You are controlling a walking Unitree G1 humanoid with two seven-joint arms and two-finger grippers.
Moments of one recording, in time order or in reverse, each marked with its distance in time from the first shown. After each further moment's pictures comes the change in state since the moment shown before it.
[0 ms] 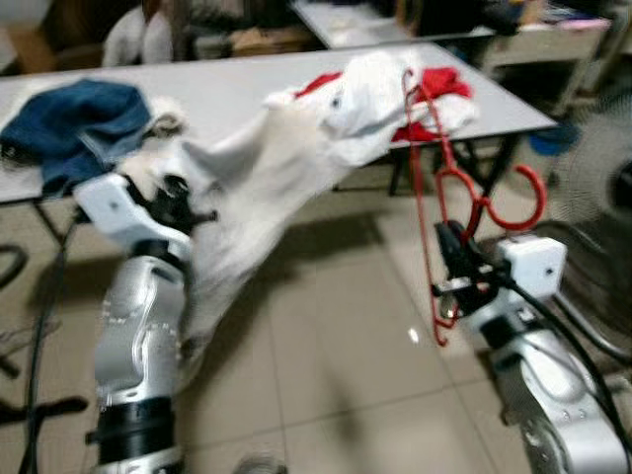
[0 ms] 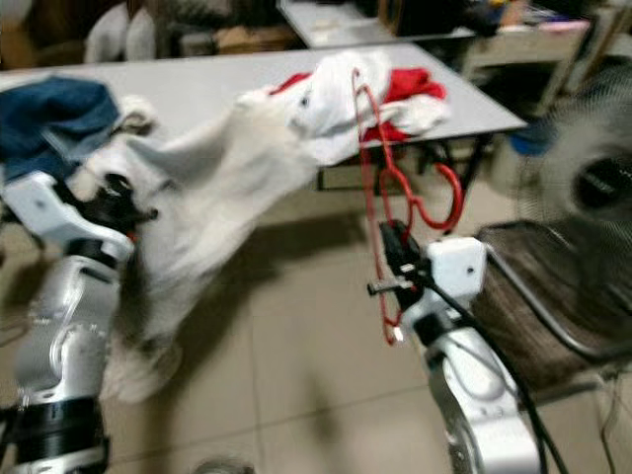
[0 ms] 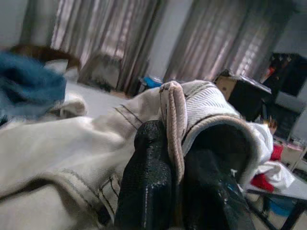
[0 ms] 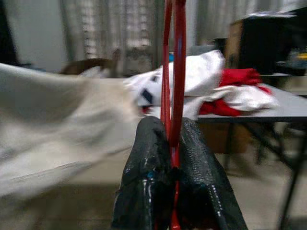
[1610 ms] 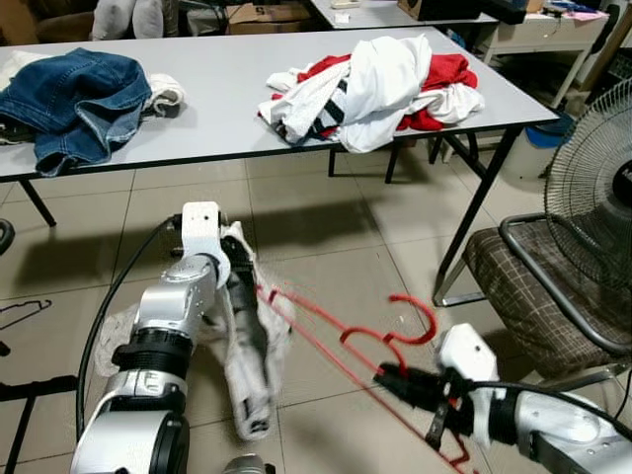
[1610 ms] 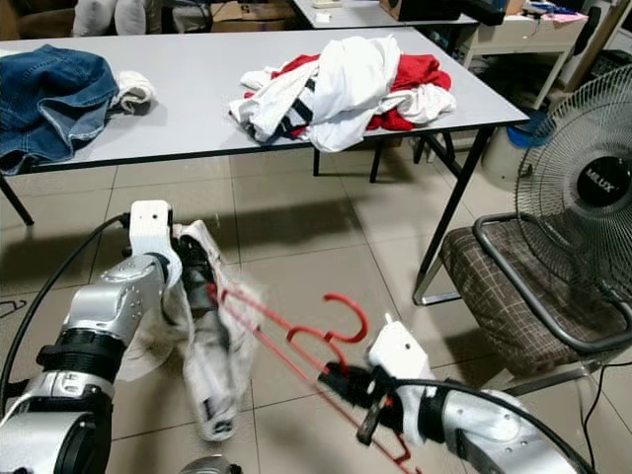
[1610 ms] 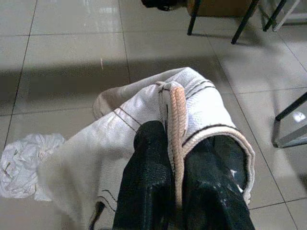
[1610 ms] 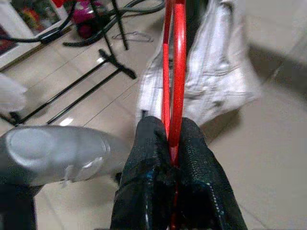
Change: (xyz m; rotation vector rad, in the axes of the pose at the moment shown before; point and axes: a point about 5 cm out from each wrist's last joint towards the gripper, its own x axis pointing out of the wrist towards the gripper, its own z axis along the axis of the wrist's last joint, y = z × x) left arm 0.025 0.007 -0.101 0.230 0.730 0.055; right arm -0.058 0.025 -0.050 -0.001 0.604 0.795
